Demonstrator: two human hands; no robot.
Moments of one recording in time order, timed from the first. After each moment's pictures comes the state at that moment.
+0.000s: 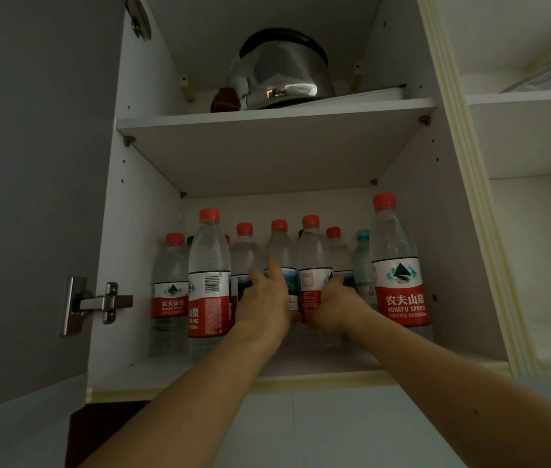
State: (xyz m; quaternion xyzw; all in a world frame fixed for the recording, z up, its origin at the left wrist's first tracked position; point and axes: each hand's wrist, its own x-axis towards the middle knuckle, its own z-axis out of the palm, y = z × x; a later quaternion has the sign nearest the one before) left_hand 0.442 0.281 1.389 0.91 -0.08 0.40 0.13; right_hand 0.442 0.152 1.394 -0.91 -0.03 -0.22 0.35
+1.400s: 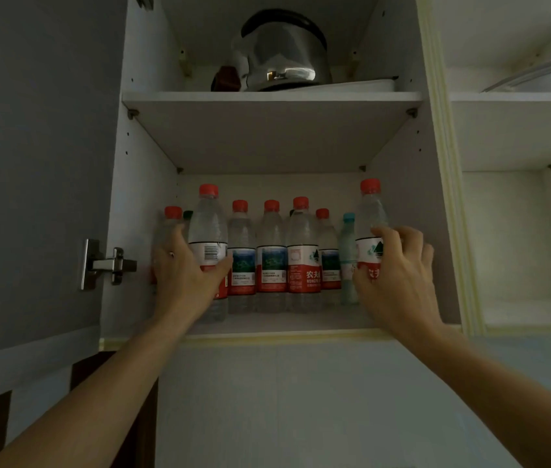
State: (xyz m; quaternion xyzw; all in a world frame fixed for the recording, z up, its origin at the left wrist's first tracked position) left_hand 0.395 0.371 1.371 0.76 -0.04 0.50 0.41; right_hand 0.349 0.091 1.352 -0.78 -0.04 -0.58 0.23
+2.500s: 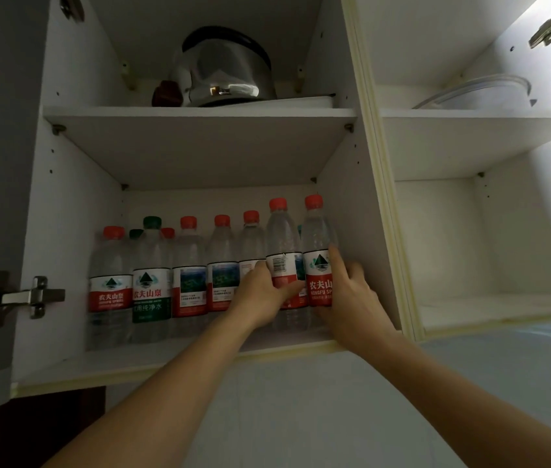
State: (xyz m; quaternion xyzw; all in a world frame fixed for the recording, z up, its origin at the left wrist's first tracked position) left_hand 0.421 0.216 1.382 0.83 -0.25 0.28 0.41; right_hand 0.364 0.060 1.344 -0.86 -0.06 -0.45 0.23
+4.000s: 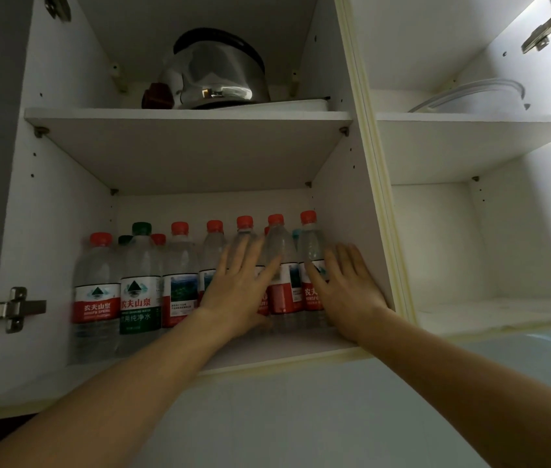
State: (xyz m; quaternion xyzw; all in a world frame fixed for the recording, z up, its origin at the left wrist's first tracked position) left_hand 0.458 0.245 1.394 0.82 -0.25 0.49 -0.16; right_hand 0.408 0.036 1.374 -0.89 0.02 -0.40 -0.21
